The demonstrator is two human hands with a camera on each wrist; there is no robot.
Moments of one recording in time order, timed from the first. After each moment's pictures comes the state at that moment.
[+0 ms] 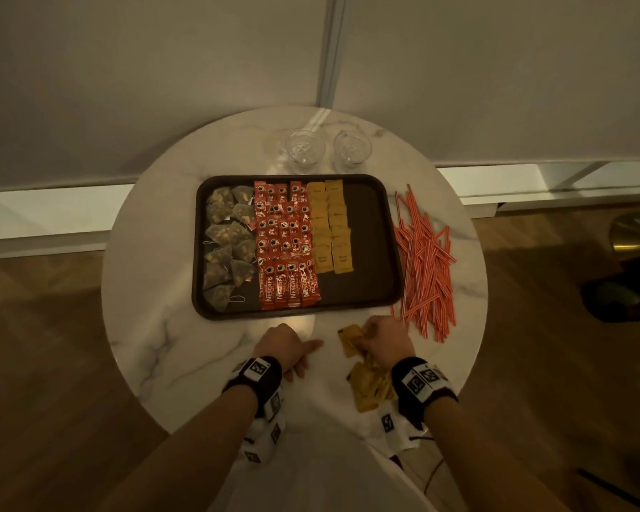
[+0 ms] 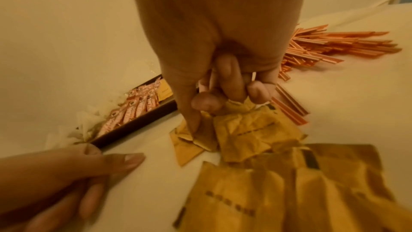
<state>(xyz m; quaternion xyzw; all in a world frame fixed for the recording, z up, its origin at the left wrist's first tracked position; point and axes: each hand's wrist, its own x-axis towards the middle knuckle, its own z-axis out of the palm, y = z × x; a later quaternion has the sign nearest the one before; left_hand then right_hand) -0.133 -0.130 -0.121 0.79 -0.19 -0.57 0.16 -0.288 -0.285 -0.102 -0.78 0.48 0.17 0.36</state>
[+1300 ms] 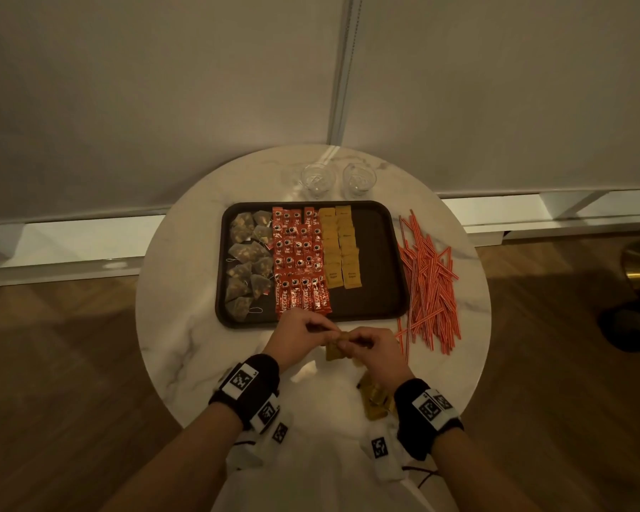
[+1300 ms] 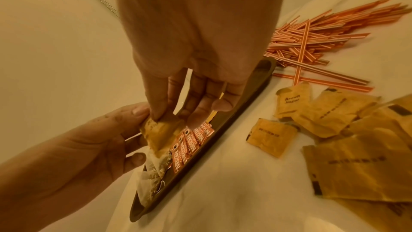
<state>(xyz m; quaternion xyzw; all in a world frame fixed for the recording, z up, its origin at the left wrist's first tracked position) -0.123 -0.125 -0.036 0.70 -0.35 -0.43 0.44 -0.280 -0.231 -0.037 -0.67 0.38 -0.05 0.63</state>
